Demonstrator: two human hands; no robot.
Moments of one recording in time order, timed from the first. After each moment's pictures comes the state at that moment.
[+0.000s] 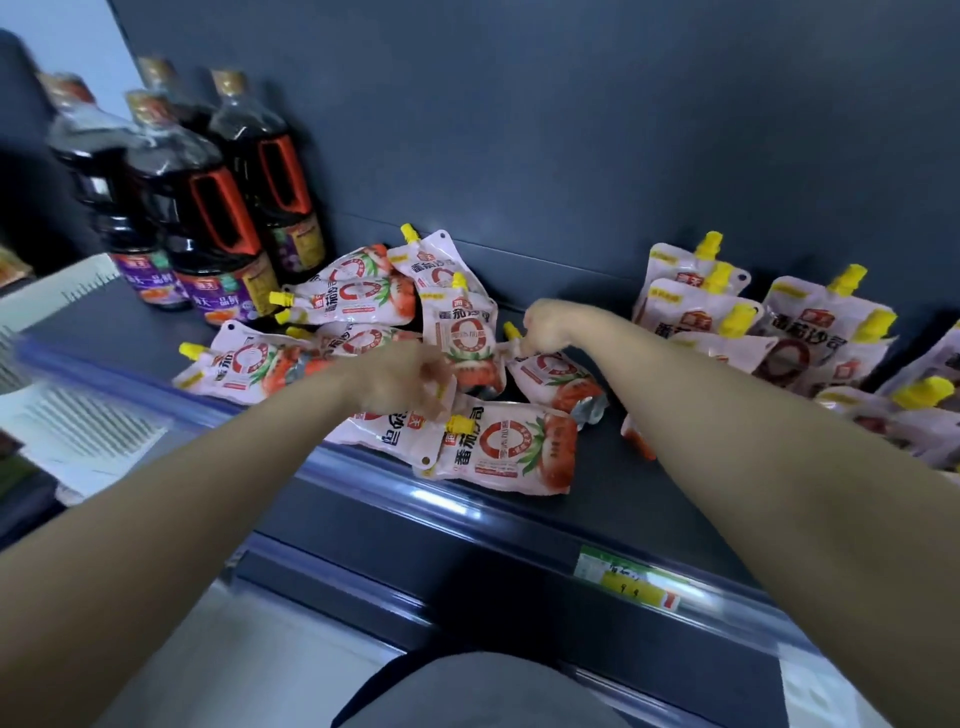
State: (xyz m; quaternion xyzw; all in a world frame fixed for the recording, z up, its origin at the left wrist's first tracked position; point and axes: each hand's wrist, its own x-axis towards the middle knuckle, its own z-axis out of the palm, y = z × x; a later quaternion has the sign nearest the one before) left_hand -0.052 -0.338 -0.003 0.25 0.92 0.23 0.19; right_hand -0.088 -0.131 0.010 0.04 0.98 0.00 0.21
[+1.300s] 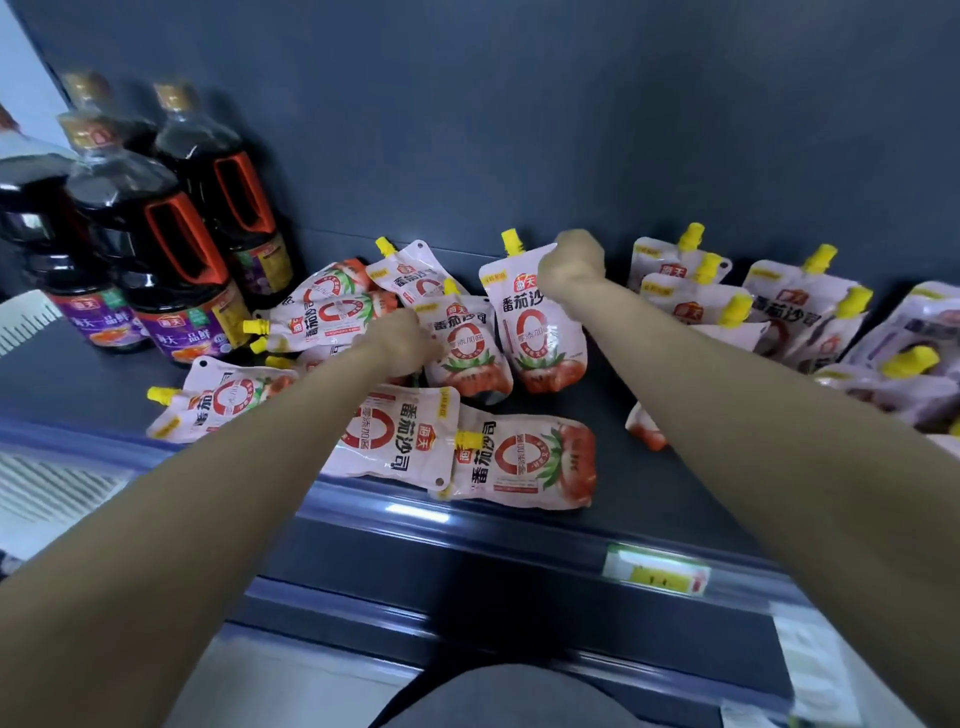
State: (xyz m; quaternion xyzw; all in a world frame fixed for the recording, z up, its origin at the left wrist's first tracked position) left_hand -0.124 -0.317 -0.012 0.13 0.95 0.26 0.14; right_hand -0.096 -0.133 0.046 0.30 0.88 -0.33 -0.15
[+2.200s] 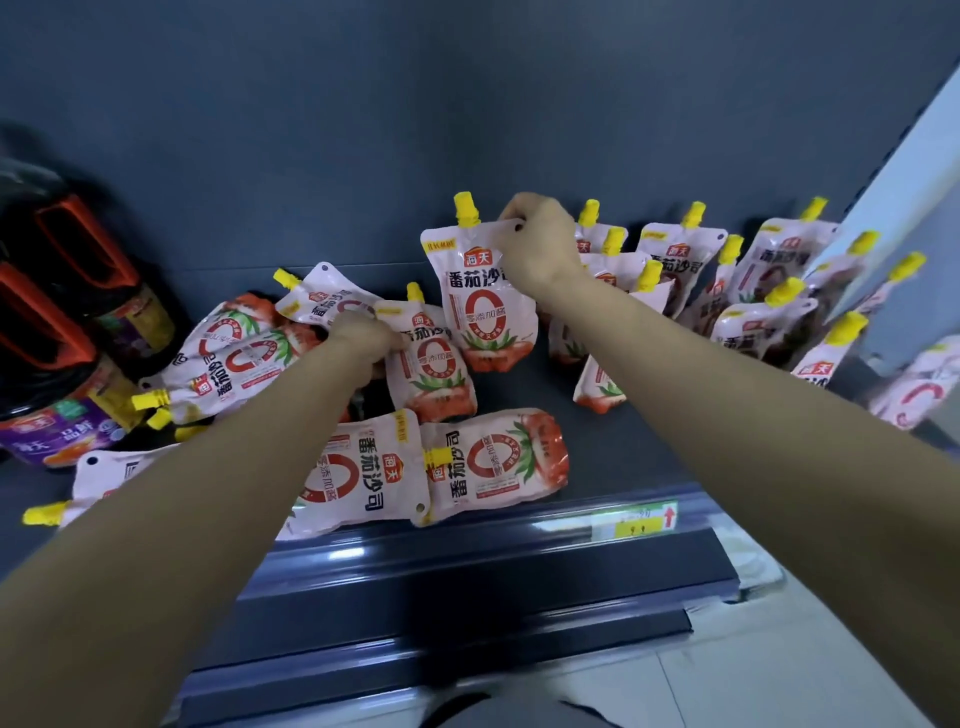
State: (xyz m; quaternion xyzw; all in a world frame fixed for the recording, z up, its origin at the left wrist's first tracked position) left_hand -0.146 -0.277 -0.005 0.01 0.78 0.56 0.28; right_hand -0.052 -0.133 0.074 0.27 0.87 -0.31 -0.27
